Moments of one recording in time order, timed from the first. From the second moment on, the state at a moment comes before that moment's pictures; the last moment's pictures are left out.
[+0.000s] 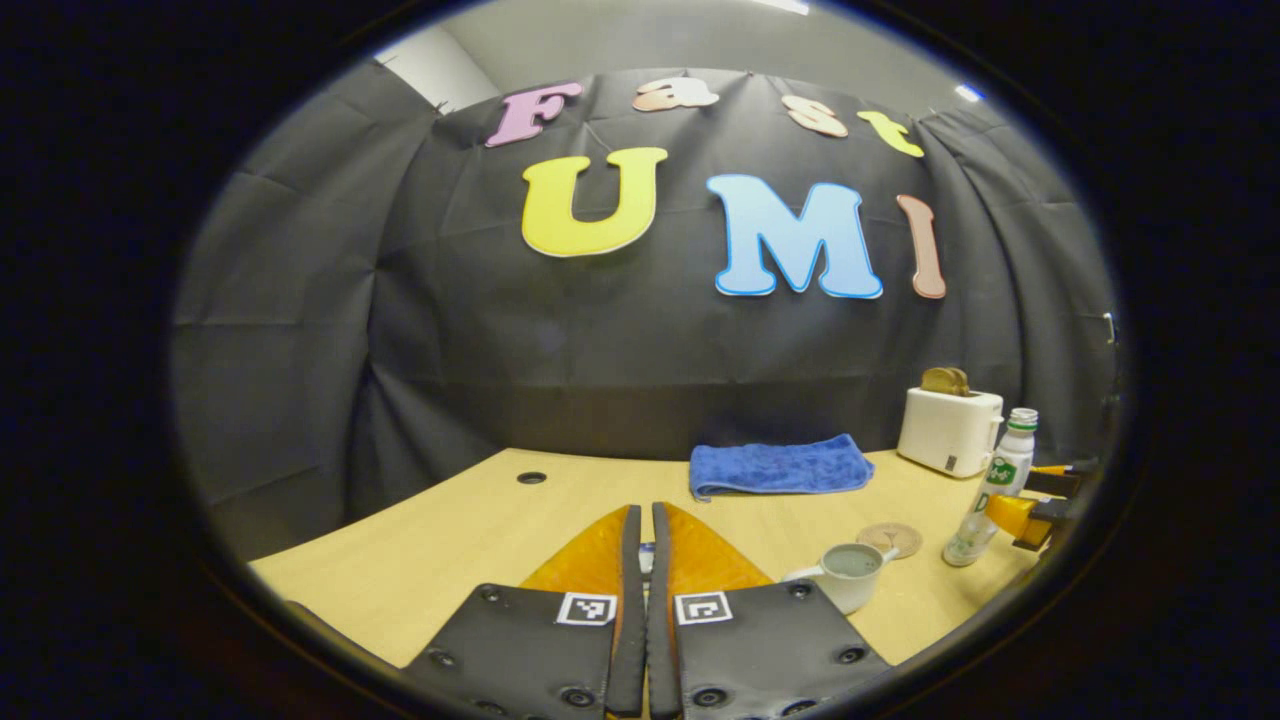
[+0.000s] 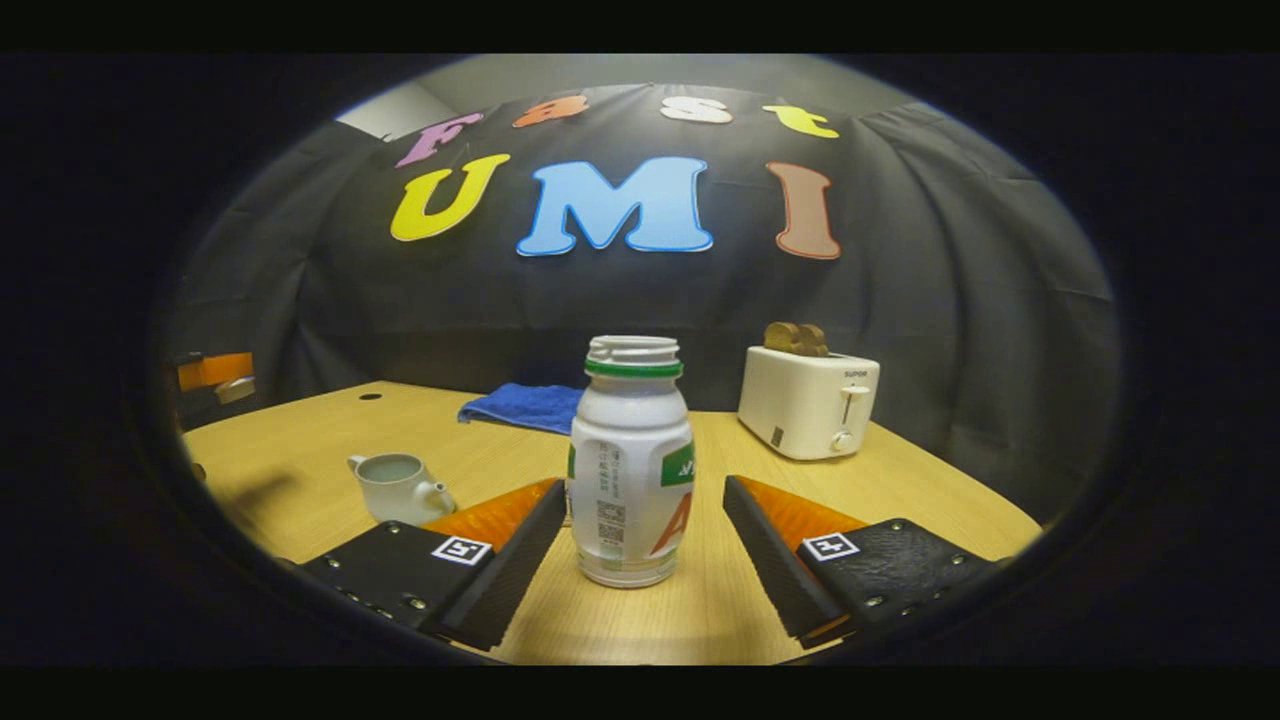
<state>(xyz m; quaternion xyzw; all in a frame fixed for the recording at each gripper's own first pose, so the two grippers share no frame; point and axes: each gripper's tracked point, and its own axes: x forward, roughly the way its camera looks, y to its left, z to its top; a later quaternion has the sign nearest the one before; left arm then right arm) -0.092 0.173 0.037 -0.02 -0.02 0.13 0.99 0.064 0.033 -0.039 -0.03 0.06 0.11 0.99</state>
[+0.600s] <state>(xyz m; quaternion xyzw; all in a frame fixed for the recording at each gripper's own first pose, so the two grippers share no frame) -0.101 0.186 0.020 -0.03 -0.01 0.14 0.99 0.078 0.036 -0.058 -0.03 0.10 0.11 0.99</state>
